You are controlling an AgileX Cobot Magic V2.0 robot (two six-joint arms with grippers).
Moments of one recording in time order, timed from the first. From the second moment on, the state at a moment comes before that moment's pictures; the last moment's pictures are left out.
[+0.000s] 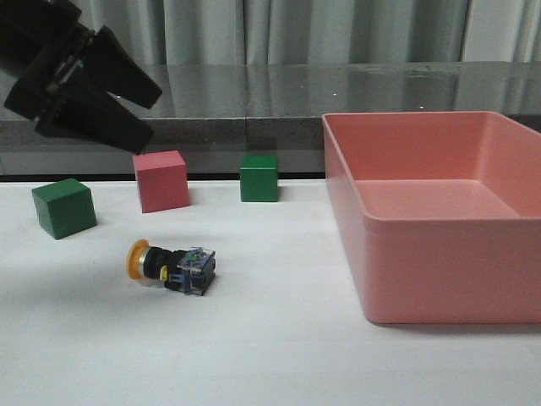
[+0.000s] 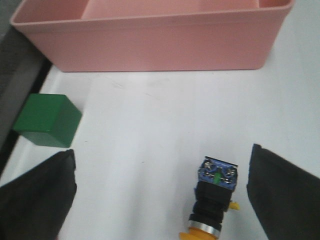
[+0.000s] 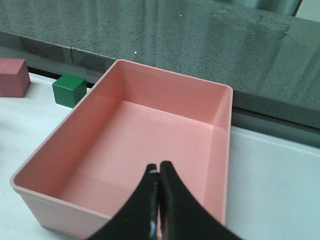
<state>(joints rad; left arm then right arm) -0.06 1.80 -1.23 -1.07 1.09 2.07 0.09 0.47 -0.46 0.28 0.35 -0.41</state>
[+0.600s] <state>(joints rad) -0.06 2.05 -1.23 -1.11 1.17 2.09 0.09 0.47 -0.46 0.28 0.35 -0.41</state>
